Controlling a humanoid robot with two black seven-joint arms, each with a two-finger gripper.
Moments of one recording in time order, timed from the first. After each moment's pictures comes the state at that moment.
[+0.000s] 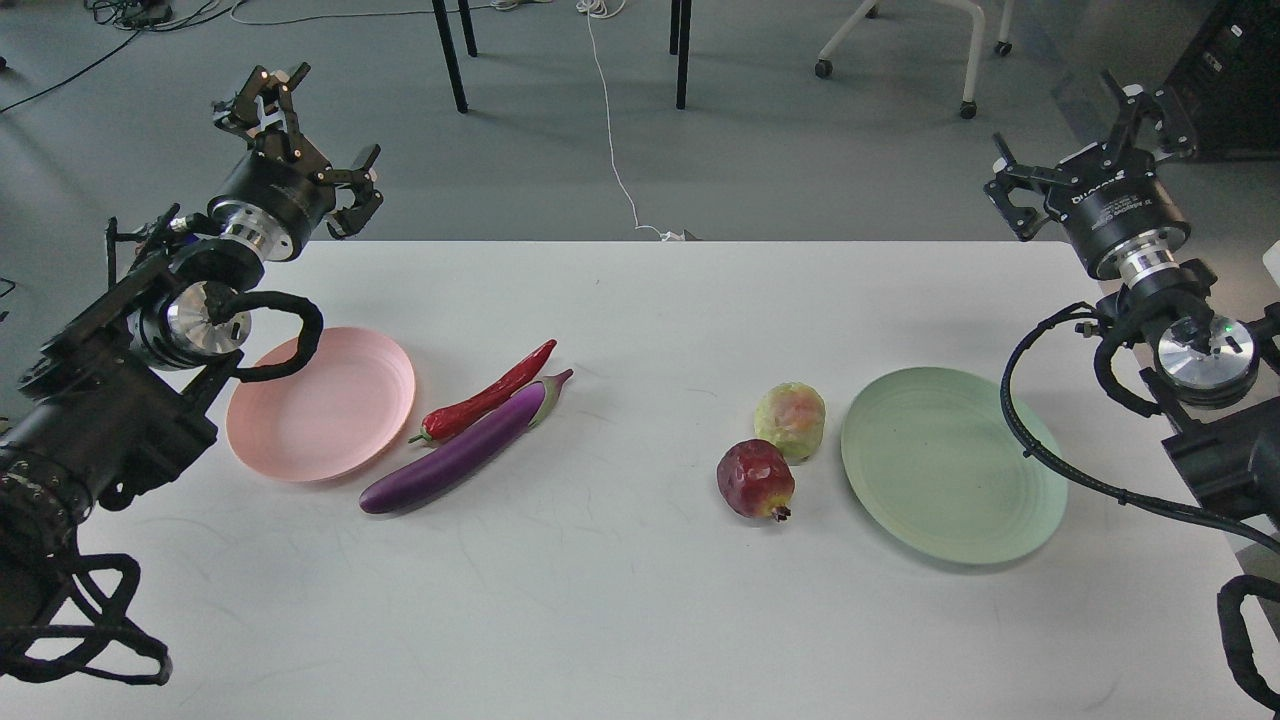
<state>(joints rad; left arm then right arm) -0.84 0.30 -0.83 -0.58 0.05 -0.30 -0.26 0.74 -0.37 1.01 0.60 0.18 0.49 0.08</state>
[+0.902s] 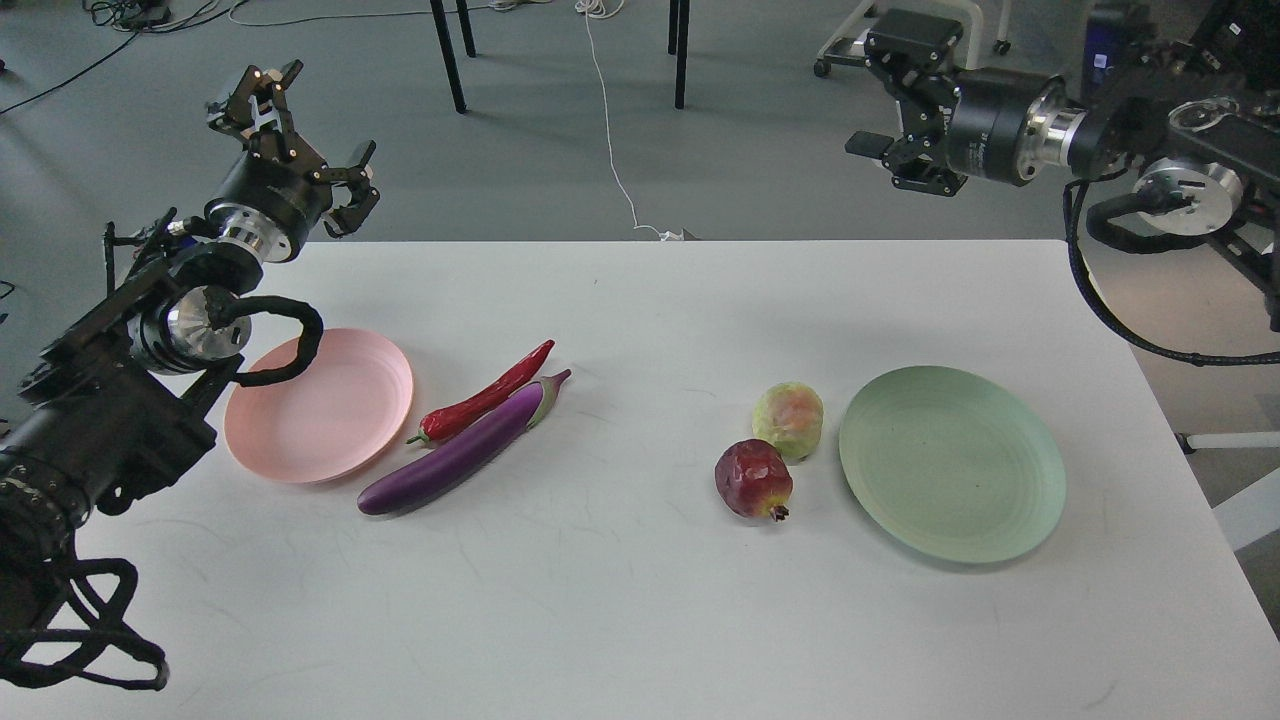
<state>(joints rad) -0.83 0.32 -0.83 -0.59 0.05 -0.31 -0.26 1.40 -0.55 -0.06 0.88 -0.36 0.49 0.15</state>
